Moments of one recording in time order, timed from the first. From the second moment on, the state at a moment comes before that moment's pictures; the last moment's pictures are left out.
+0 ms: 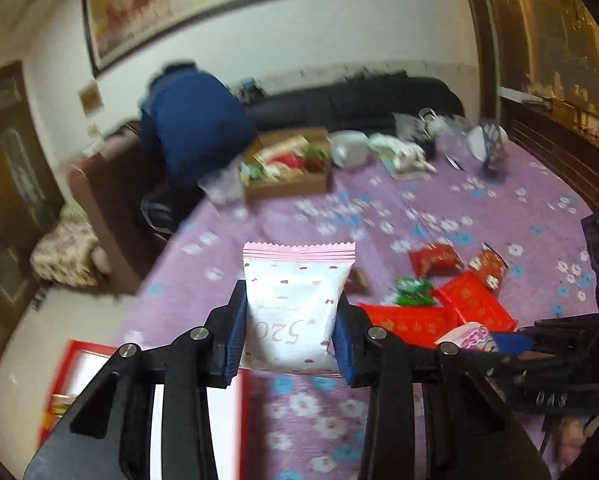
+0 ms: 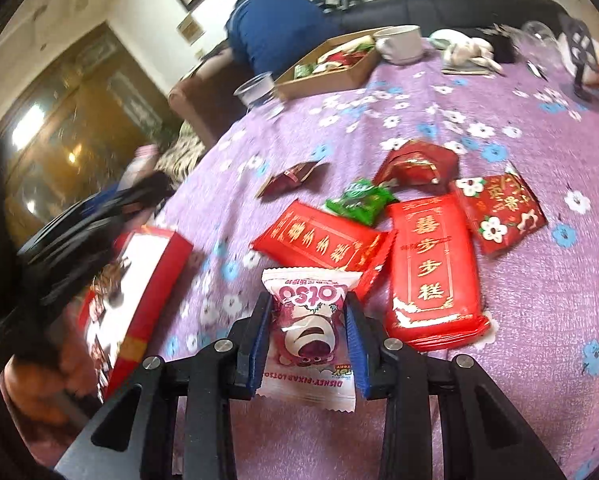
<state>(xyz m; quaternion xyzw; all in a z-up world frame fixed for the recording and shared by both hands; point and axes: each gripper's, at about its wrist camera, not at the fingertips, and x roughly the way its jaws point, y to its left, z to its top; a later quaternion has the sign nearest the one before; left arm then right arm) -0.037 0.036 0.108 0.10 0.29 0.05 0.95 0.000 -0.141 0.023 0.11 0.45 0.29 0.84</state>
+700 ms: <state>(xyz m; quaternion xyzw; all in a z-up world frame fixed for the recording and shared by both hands) -0.081 0.079 0.133 0.09 0.22 0.13 0.96 0.006 -0.149 0.015 0.15 0.44 0.28 0.84</state>
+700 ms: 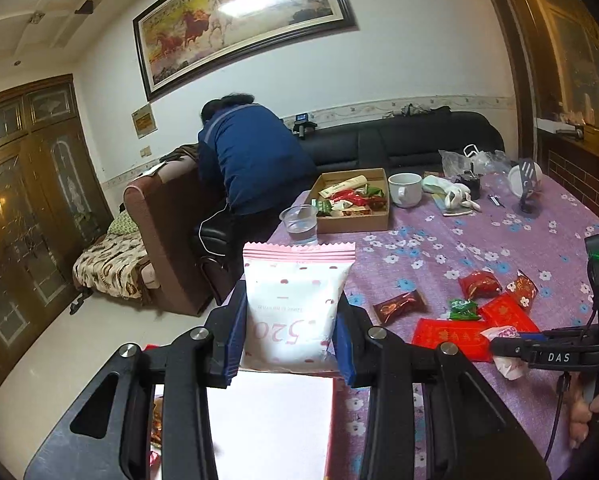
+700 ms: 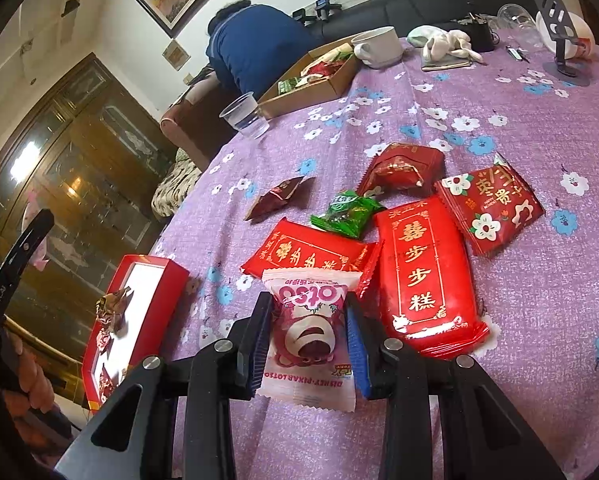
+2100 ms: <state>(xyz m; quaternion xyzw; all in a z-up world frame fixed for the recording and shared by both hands) -0.117 0.177 0.102 0.01 0.25 0.16 0.95 -0.019 -0.090 0.046 0.18 0.36 0.33 0.85</state>
